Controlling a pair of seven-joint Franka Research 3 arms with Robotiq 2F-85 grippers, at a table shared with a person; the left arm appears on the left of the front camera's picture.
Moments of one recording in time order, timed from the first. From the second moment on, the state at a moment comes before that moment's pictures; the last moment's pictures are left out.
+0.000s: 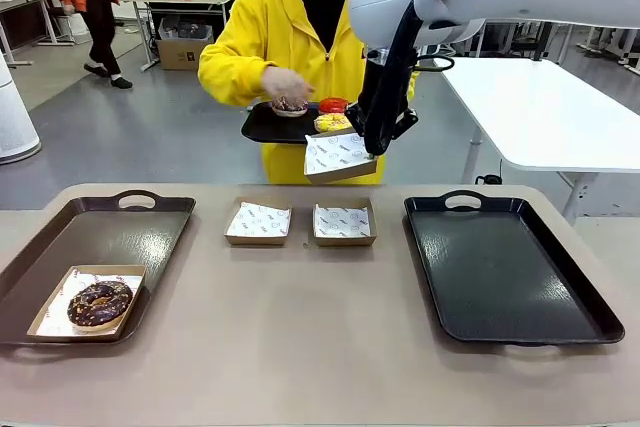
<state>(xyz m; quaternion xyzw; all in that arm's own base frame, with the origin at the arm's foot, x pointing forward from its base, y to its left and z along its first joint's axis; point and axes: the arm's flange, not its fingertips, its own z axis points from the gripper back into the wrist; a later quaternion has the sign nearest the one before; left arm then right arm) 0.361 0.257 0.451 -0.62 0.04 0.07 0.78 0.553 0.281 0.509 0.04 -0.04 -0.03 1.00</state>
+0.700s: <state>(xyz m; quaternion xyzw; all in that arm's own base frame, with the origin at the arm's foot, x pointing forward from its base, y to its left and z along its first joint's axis) 0.360 0.257 0.451 -0.62 0.04 0.07 0.78 0.554 0.280 0.509 0.03 -0.04 -0.03 1.00</state>
